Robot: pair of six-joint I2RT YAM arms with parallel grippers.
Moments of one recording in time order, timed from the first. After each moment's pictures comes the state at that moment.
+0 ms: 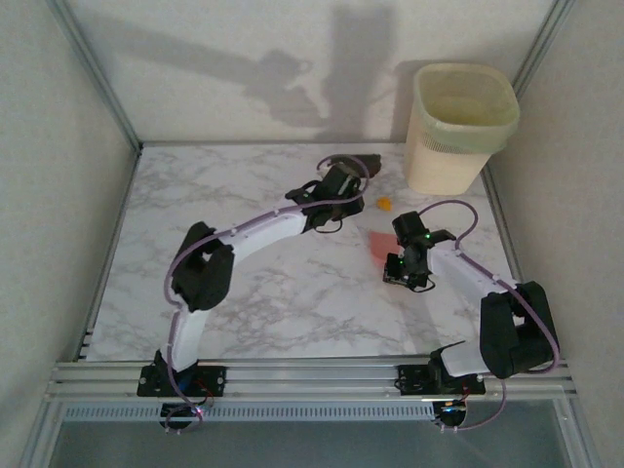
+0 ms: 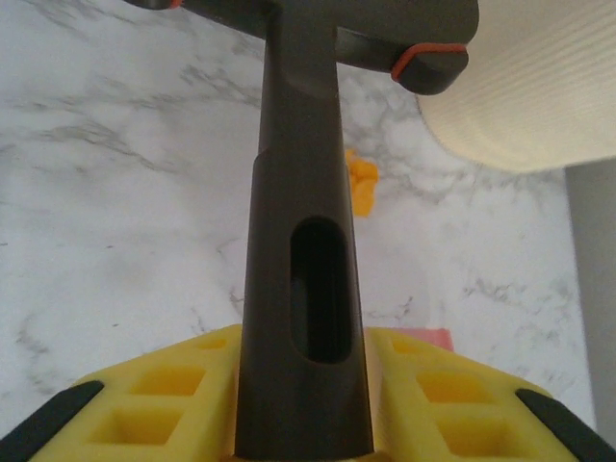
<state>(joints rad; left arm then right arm) -0.77 2.13 1.80 -0.41 -0.11 -0.88 0.35 1.39 0.82 -0.79 -0.08 0.51</state>
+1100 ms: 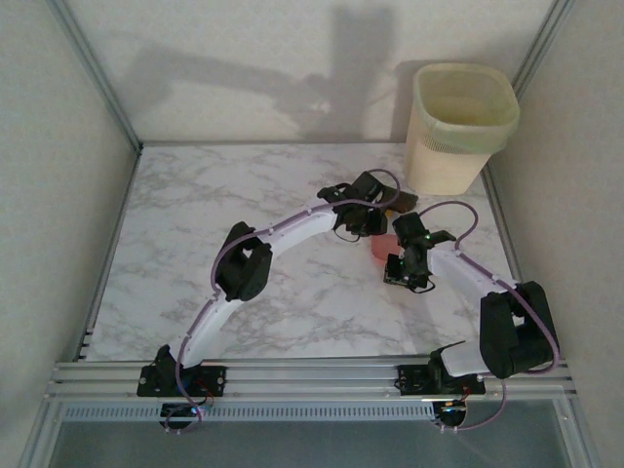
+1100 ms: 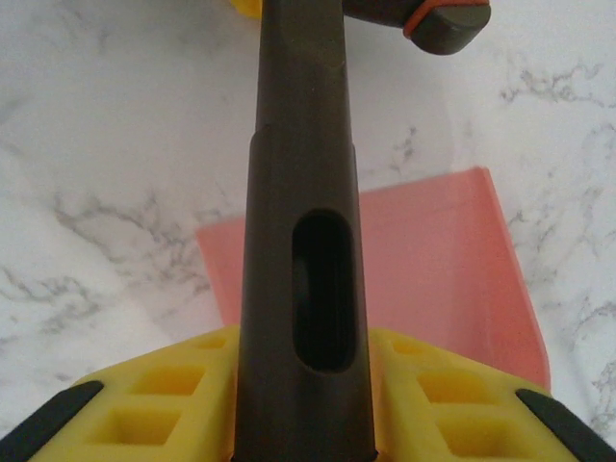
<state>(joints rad) -0.82 2.42 2.16 -0.68 0.17 -0.71 0.35 1.40 0.81 -0.78 -0.07 0.51</state>
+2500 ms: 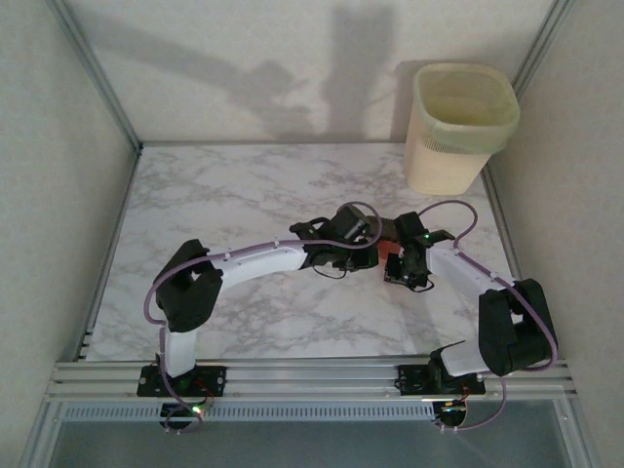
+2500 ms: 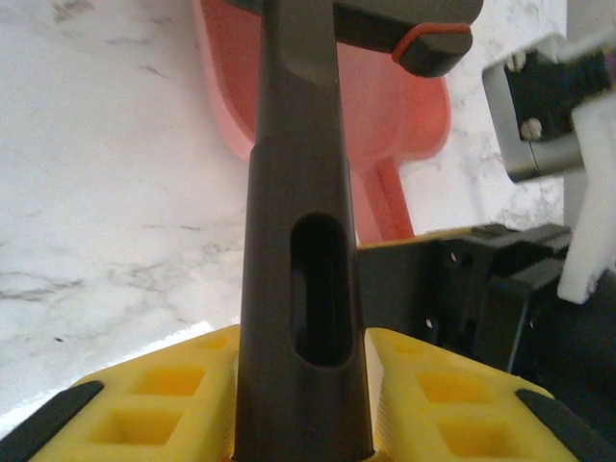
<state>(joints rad) -0.94 1.92 1.48 -0.42 0.14 -0.94 0.35 1.41 0.82 -0.77 -0.05 0.51</state>
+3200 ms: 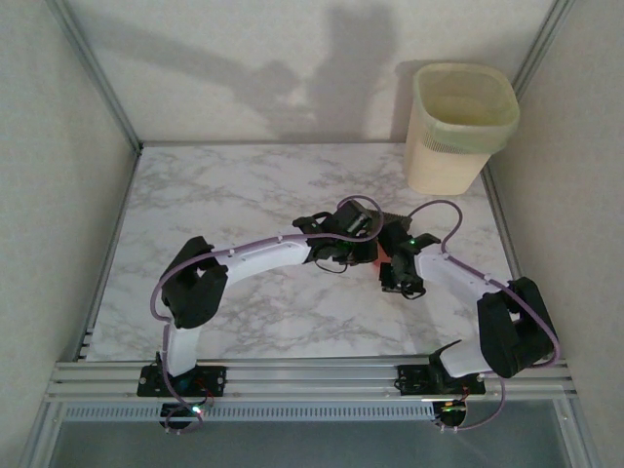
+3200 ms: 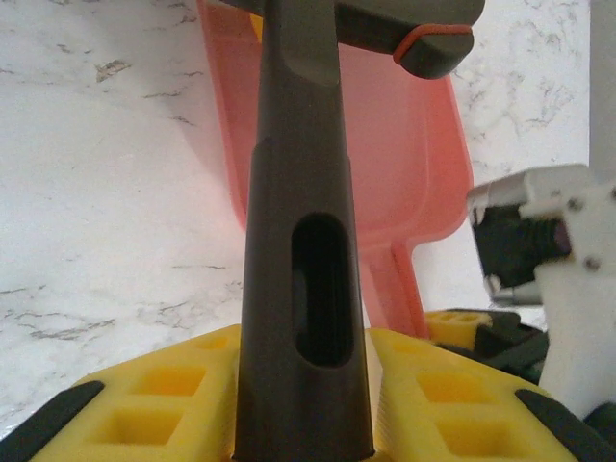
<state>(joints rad) -0.92 1.97 1.55 -0.46 0.12 -0.91 0.51 1.41 0.82 -0.86 0.11 0.57</state>
